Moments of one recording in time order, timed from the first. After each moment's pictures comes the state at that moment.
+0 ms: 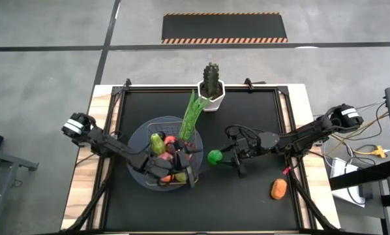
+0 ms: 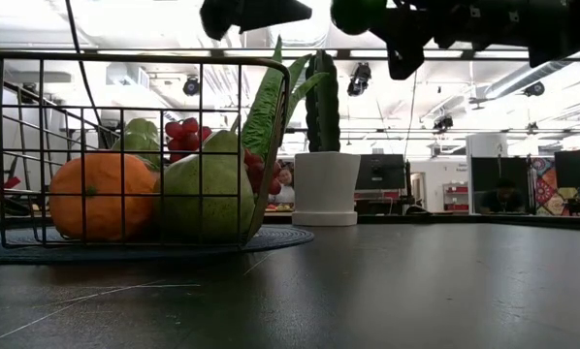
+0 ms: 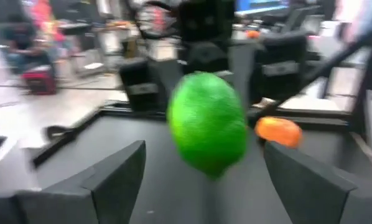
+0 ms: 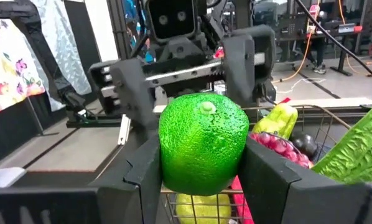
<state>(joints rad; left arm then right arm) -0.43 1.62 0.96 0.55 -0.72 -0.05 0.22 1.33 0.49 0.87 -0.01 0.10</state>
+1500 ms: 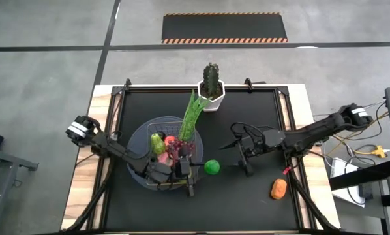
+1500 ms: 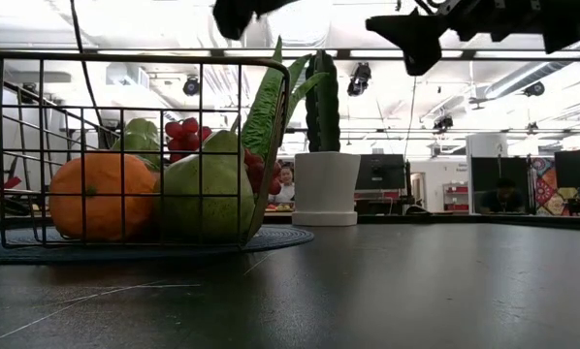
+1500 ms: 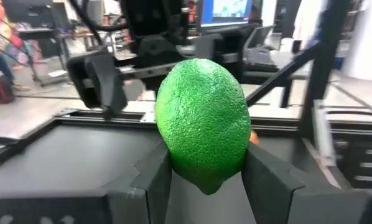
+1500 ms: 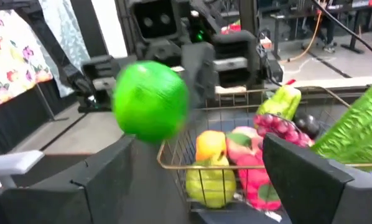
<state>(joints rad) -0.46 1.69 0.97 0.68 -0.61 -0.05 0.22 1.17 0.48 0.62 -0.04 0.13</state>
